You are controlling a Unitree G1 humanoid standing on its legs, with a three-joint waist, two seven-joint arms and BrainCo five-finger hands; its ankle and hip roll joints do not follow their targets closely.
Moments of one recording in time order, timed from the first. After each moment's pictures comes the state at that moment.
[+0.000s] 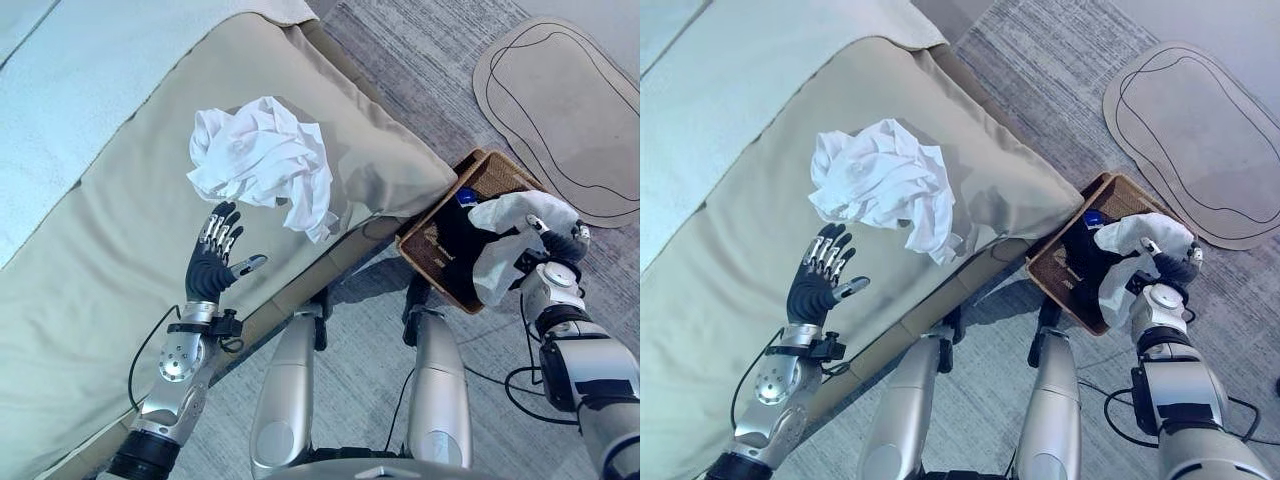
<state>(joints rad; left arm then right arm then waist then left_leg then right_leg) 0.04 0.46 -0.21 -0.03 -0.49 -0.43 0.14 -0.74 -0.55 -0.02 1.32 0.58 -0.25 -0.40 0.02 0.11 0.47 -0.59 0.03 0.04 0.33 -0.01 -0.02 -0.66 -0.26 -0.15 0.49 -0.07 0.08</state>
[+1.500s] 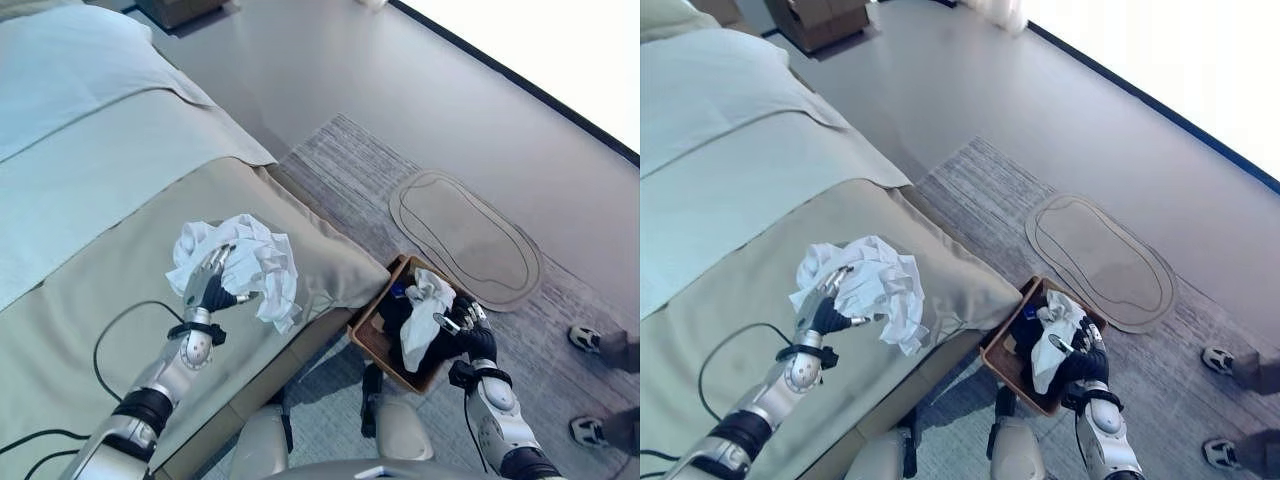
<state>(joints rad) -0.33 0.58 -0.33 0.66 0.46 -0.26 0.56 -0.01 -0.29 0.13 0.61 0.45 -0.36 -0.18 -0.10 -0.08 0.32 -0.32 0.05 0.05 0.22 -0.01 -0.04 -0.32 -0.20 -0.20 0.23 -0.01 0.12</state>
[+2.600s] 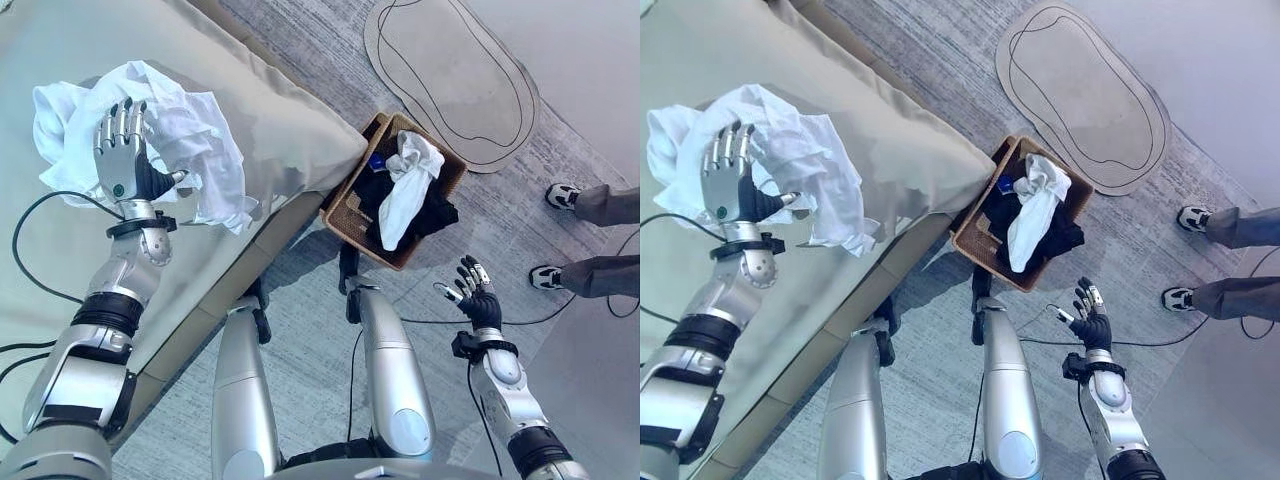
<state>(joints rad) -0.66 0.73 -0.24 0.68 0.58 -0.09 0.79 -0.01 -0.36 0.13 0.43 0.44 -0.38 -0.16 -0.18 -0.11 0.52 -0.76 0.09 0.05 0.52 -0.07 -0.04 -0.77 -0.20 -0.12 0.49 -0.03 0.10</state>
